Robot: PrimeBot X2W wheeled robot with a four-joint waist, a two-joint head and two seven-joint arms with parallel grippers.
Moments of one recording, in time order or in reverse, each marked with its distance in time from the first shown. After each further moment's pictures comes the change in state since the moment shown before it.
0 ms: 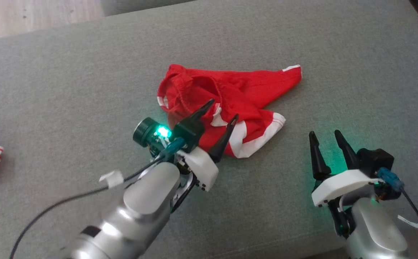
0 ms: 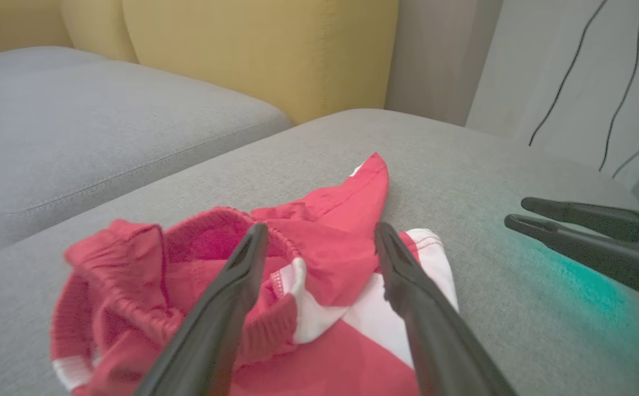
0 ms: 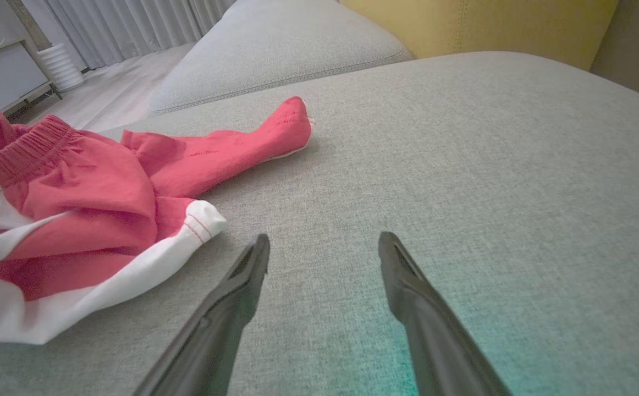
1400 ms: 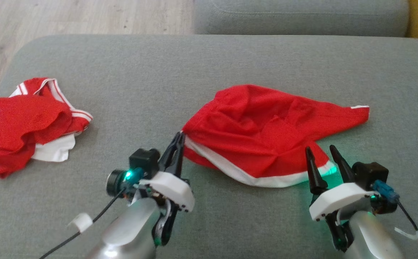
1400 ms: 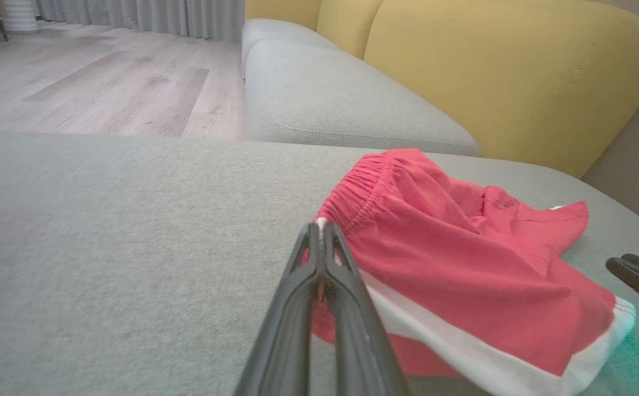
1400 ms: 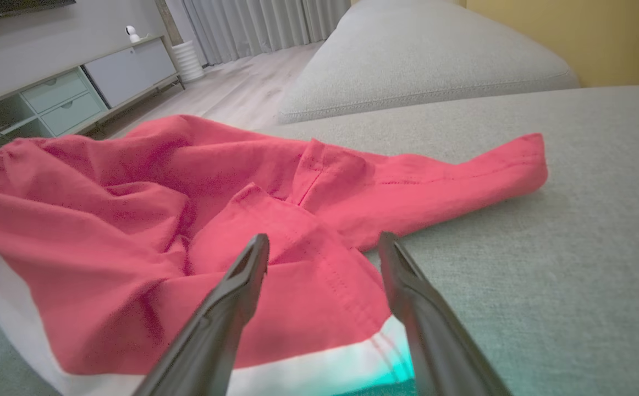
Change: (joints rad) left arm 0.201 0.043 0.109 -0.050 -0.241 0.141 -0.057; right arm 0.049 0.000 0.027 0.008 0.023 0.000 0.000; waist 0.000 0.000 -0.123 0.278
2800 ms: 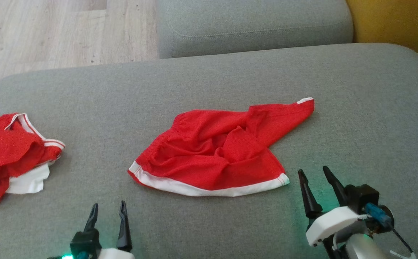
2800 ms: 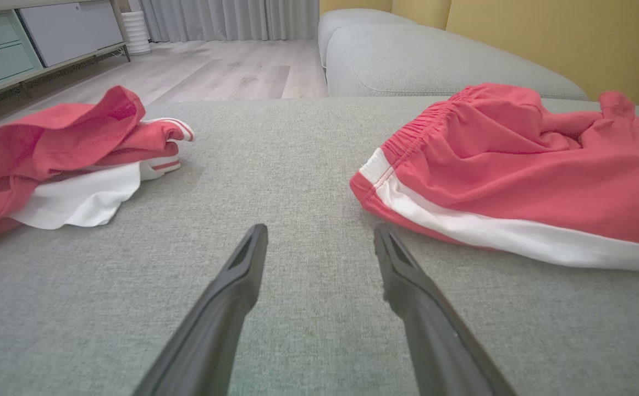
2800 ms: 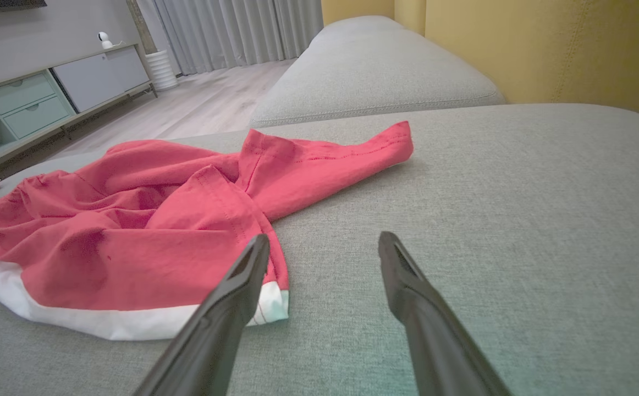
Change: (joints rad) left arm 0.520 0.015 0.596 -0.204 0.474 0.005 0.000; right arm 0.124 0.002 0.027 -0.082 -0.070 0.000 0.000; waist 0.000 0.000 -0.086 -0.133
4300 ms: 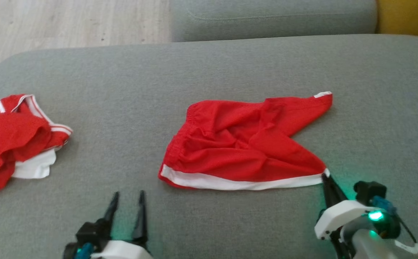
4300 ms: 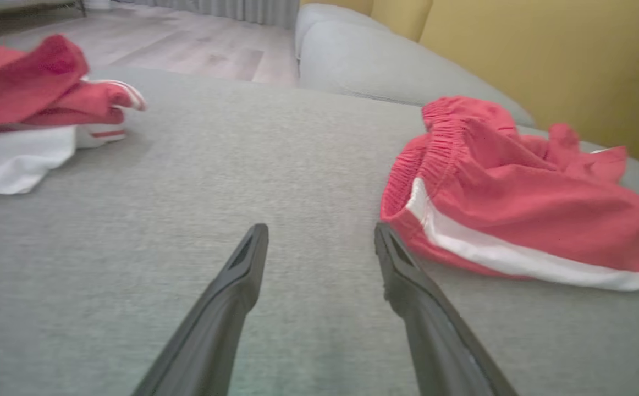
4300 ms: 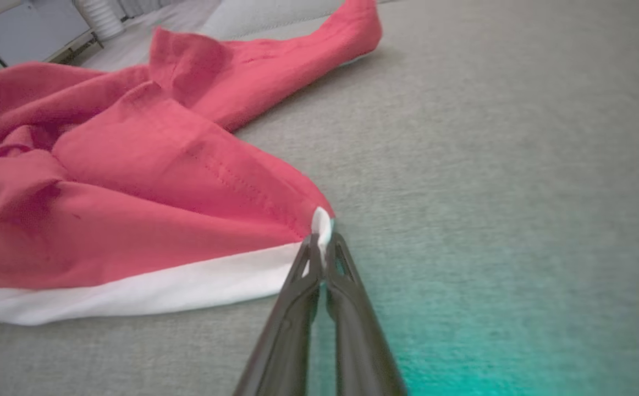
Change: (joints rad) left arm -0.035 -0.054 0.005 -0.006 -0.037 -0.188 0.000; right arm -0.145 0.007 -0.099 0.323 0.035 0.000 -0.011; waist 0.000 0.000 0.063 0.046
